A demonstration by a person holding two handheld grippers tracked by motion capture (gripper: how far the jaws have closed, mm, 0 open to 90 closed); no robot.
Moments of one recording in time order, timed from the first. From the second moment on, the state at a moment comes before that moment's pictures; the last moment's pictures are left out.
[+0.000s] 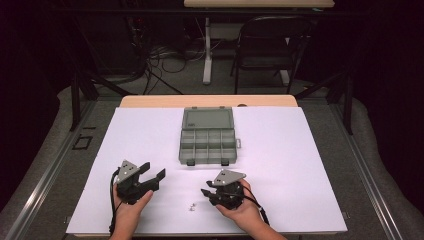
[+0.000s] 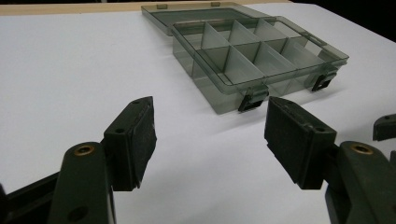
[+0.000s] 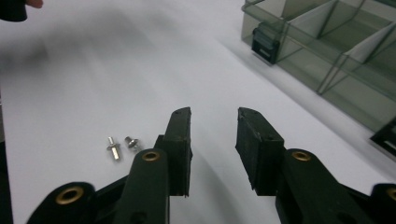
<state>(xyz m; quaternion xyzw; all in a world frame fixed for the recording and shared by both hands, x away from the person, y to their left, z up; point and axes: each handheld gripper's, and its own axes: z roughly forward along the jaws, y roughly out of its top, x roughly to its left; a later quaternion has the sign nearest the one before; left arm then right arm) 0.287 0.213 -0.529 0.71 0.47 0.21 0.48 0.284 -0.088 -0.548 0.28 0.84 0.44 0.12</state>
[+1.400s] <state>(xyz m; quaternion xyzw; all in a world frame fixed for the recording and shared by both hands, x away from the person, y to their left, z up) 0.287 0.215 -0.529 0.71 0.47 0.21 0.48 0.273 -0.059 -0.569 0.23 0.87 0.43 0.05</state>
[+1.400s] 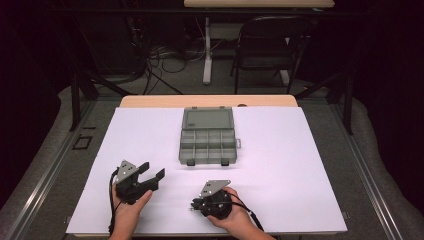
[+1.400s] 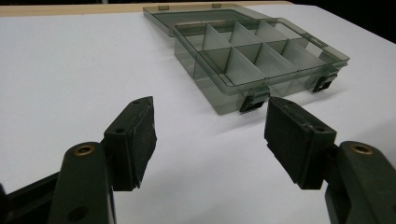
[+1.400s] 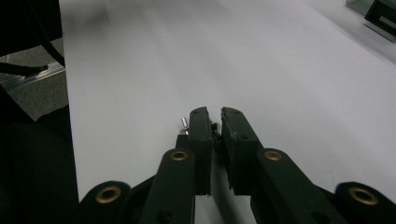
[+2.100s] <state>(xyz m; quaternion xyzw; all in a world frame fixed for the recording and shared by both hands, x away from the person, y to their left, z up) 0.287 0.215 -0.529 0.71 0.47 0.21 0.48 0.273 -0.060 -0.567 0.23 0.87 0.43 0.04</state>
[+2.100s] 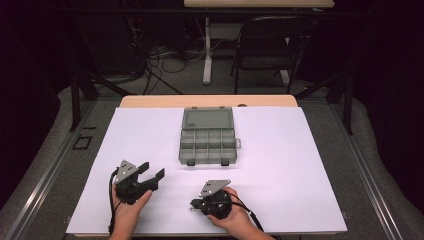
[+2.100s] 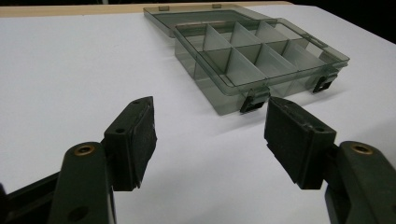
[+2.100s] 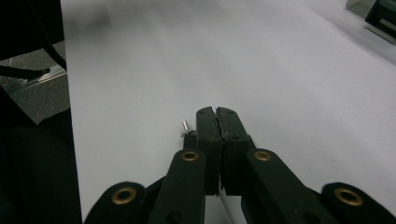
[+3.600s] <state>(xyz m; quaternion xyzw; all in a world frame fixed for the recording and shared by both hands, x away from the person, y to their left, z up) 0.287 0.216 -0.529 0.71 0.47 0.21 0.48 0.281 -0.080 -0.547 0.25 0.85 0.46 0.06</state>
